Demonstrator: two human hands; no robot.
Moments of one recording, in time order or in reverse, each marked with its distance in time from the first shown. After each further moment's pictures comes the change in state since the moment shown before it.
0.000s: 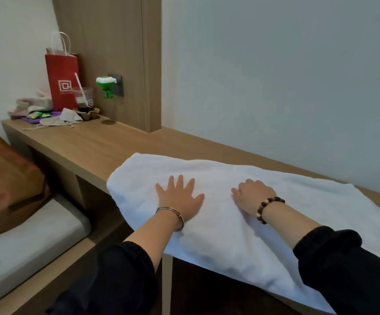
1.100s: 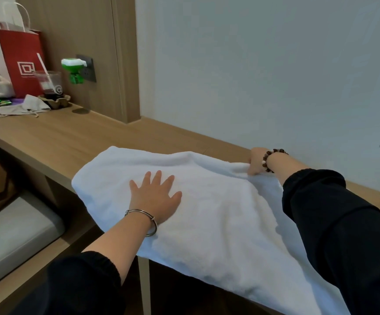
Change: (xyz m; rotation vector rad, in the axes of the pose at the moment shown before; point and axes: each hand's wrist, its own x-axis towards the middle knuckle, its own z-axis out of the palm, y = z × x) left_hand 0.003 0.002 0.000 0.004 0.053 0.015; right_hand 0.097 0.086 -0.044 -0.122 -0.238 0.145
